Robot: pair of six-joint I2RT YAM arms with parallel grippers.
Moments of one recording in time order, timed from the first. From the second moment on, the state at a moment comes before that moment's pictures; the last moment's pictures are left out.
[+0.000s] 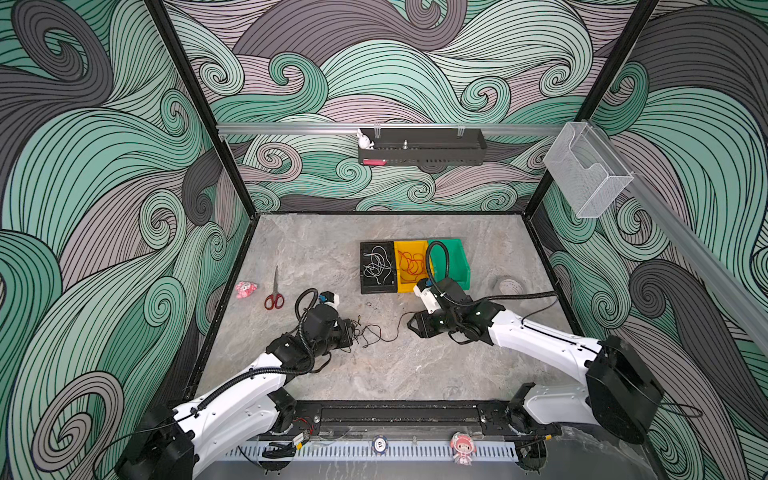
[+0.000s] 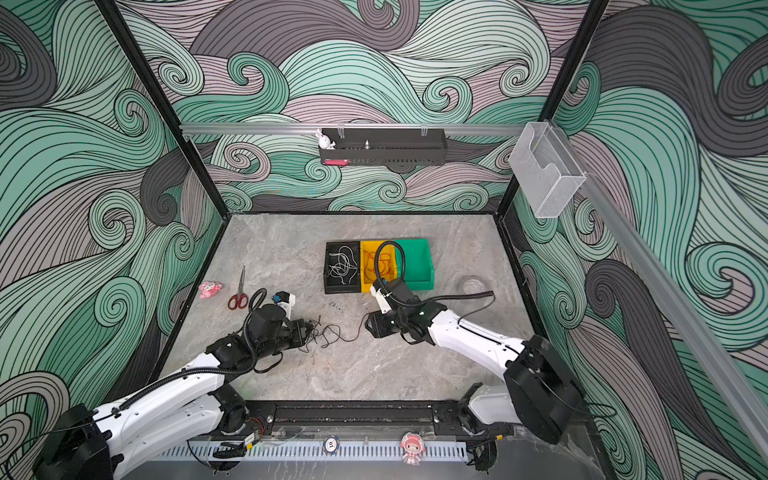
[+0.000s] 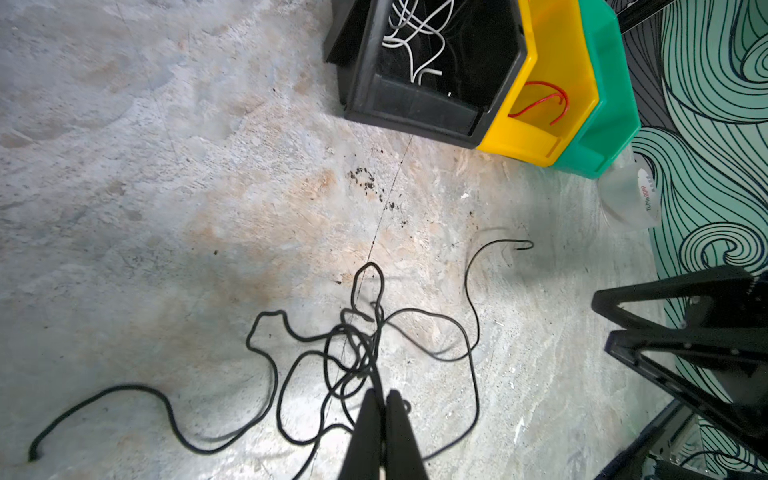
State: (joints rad) left arm -0.64 0.88 0.38 -0.23 0.02 -0.77; right arm 0.77 1.37 0.76 -0.30 -0.26 0.41
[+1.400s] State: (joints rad) left arm -0.64 0.78 0.32 -0.23 0.02 -0.78; right arm 0.88 1.79 0.95 -0.15 -0.24 0.52
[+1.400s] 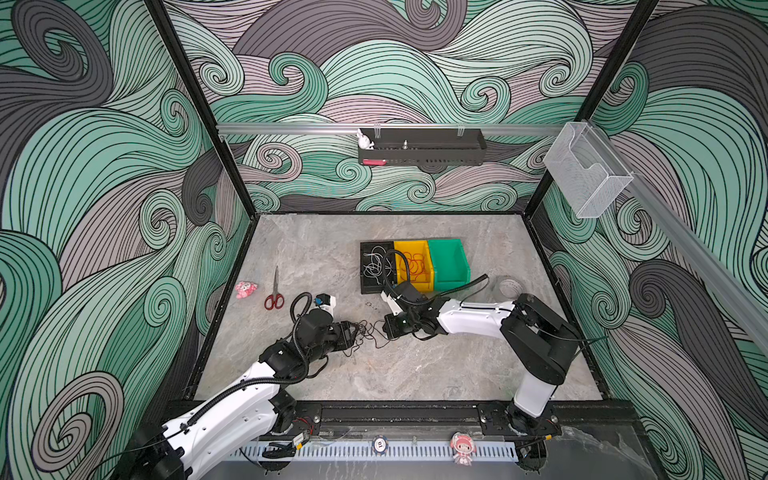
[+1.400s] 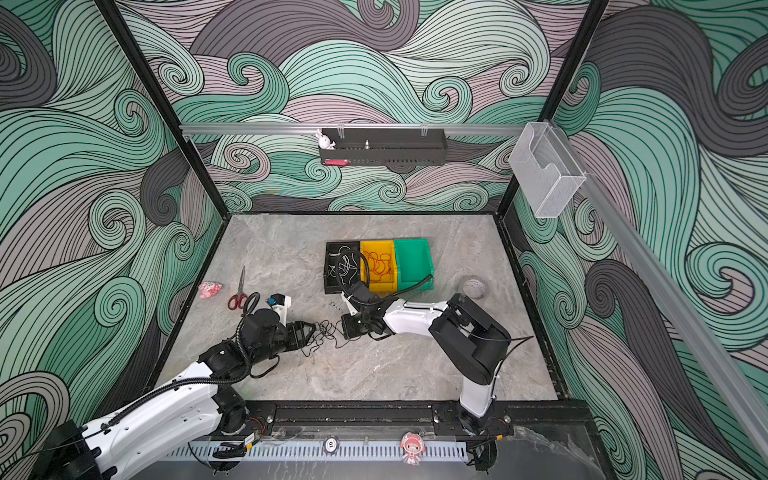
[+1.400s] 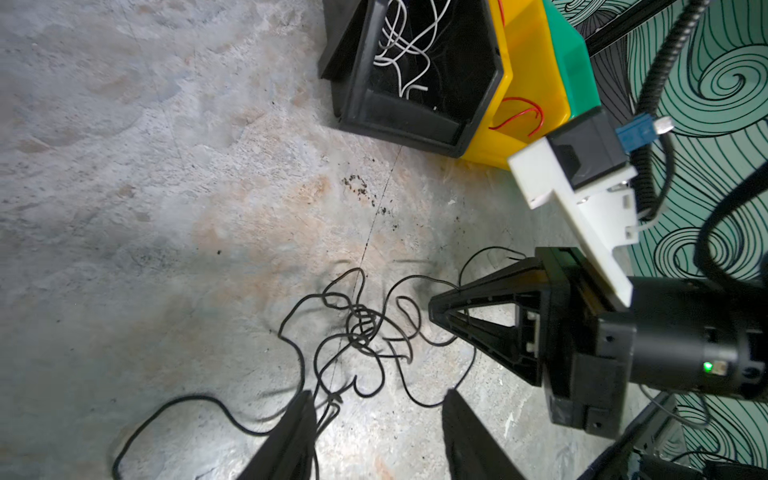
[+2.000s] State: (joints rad) left arm -0.64 0.92 0.25 -0.16 0.07 -0.82; right arm 0.88 1.76 0.93 -0.15 -0.24 0.51
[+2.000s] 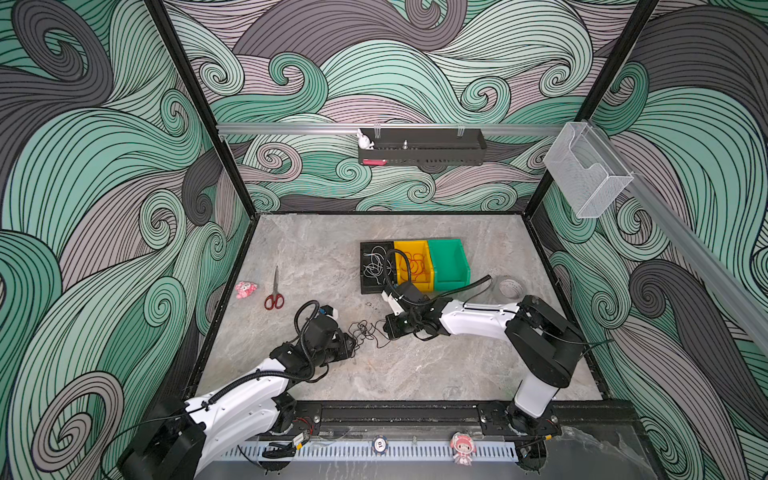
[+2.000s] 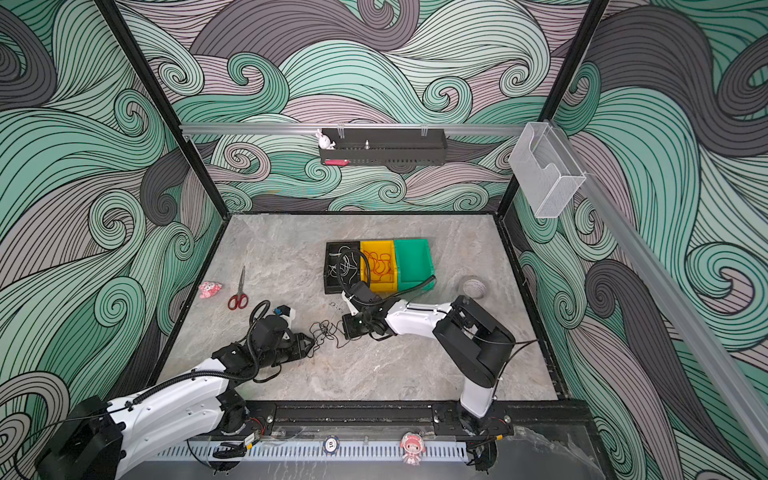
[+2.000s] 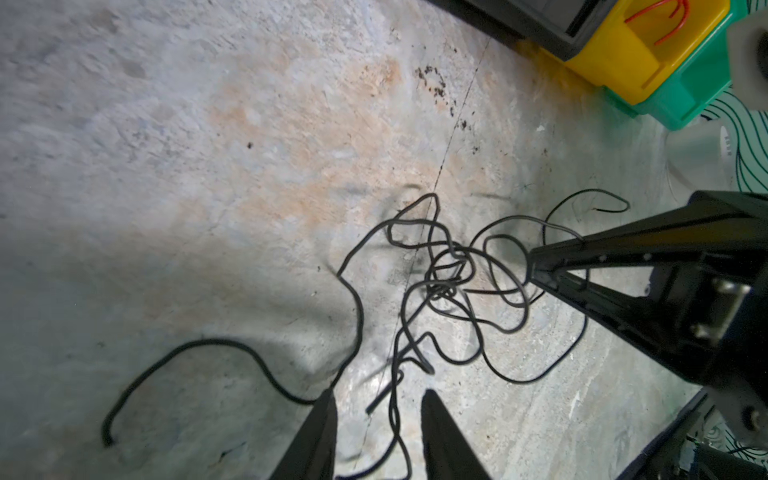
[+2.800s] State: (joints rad) left arm -0.64 0.94 0.25 -0.17 0.03 -0.82; right arm 0.80 1.59 0.84 -0.16 -0.24 0.51
